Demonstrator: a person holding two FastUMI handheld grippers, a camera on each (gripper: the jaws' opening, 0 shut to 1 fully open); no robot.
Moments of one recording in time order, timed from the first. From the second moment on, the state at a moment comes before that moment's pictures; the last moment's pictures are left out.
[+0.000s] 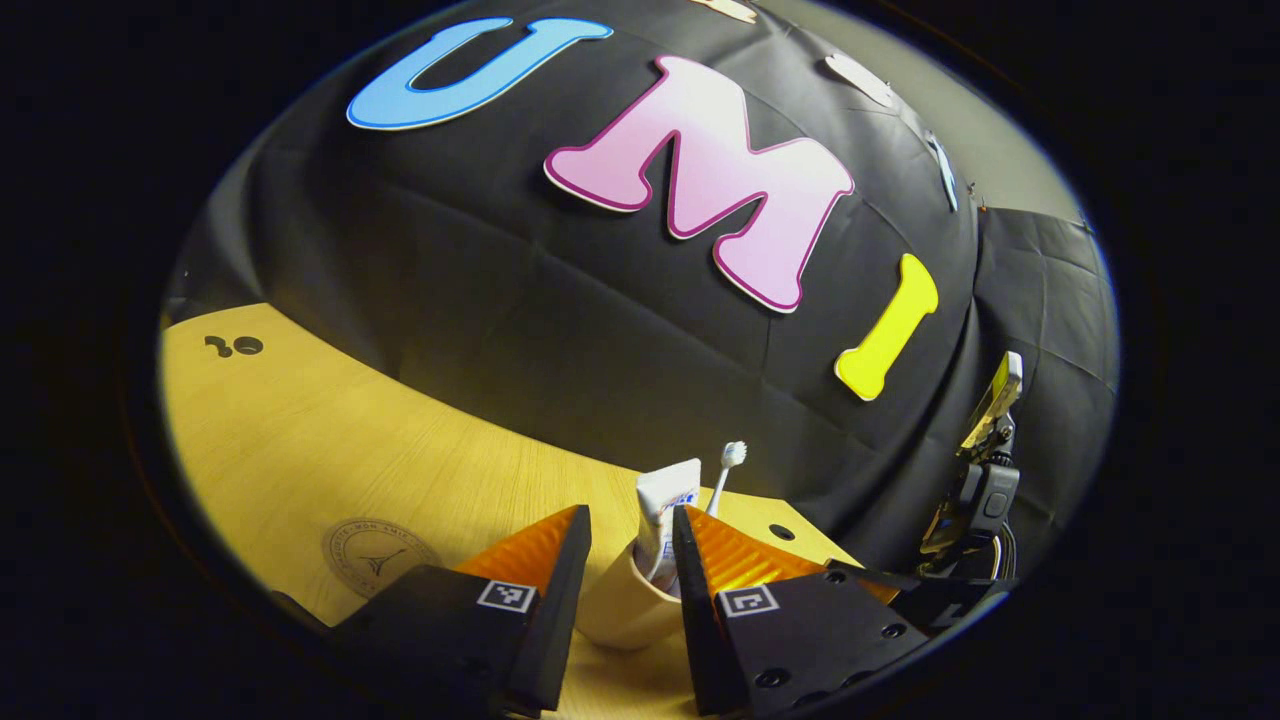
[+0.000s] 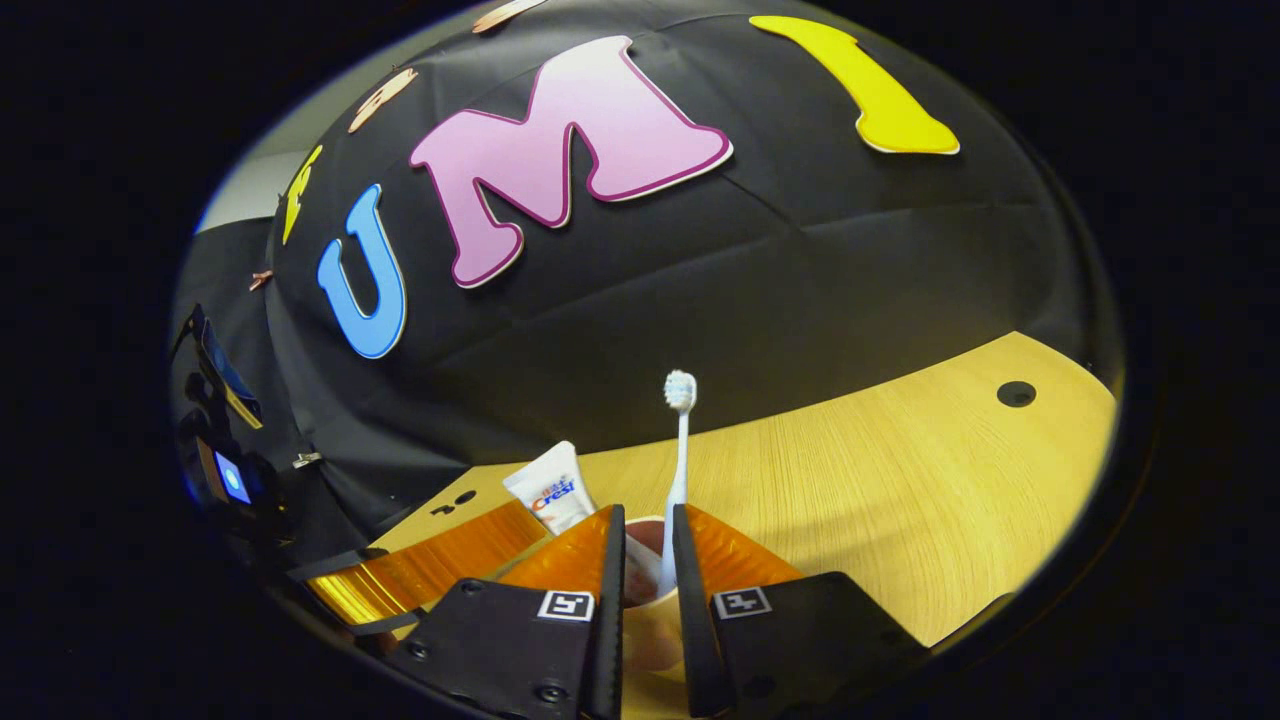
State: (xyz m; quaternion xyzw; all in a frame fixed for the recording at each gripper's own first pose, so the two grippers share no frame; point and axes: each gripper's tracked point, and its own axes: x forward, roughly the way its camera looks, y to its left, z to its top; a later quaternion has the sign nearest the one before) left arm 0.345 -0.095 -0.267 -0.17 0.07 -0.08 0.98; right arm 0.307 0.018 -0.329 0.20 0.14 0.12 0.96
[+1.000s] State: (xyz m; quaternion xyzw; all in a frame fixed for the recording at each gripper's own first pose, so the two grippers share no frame) left arm 0.260 -0.052 -0.288 -0.14 0.08 -0.03 0.99; right arm 0.233 0.006 -0.343 0.02 0.36 0.19 0.91
